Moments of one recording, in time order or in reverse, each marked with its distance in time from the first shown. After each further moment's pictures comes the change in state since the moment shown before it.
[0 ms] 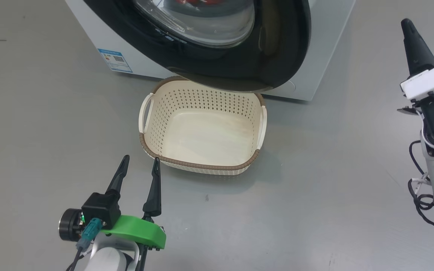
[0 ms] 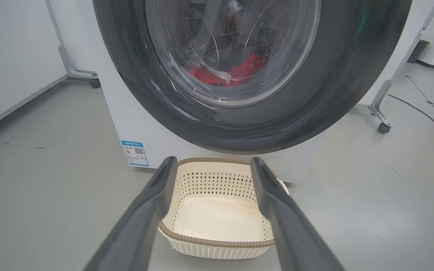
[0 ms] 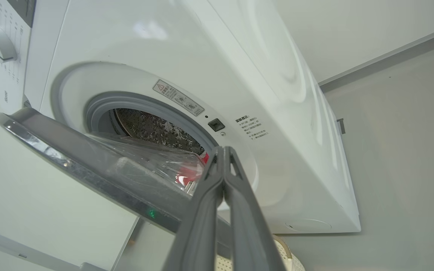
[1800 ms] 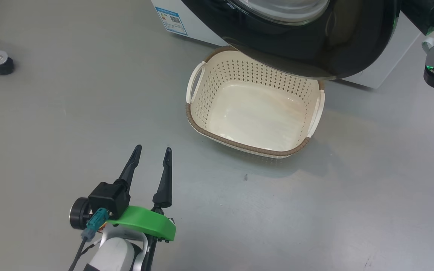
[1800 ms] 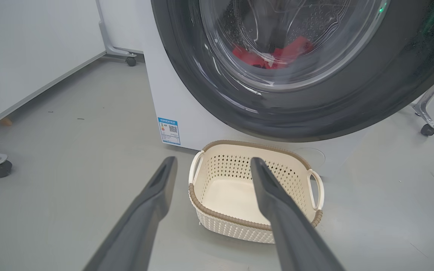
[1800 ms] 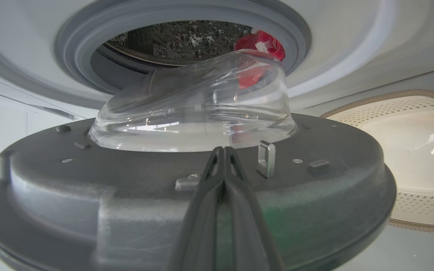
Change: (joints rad) left arm -0.055 -0.002 -0.062 -0.002 -0.076 0.001 0.000; right arm -0.357 -0.005 -0.104 0.249 0.442 -0.230 0.614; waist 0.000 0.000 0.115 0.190
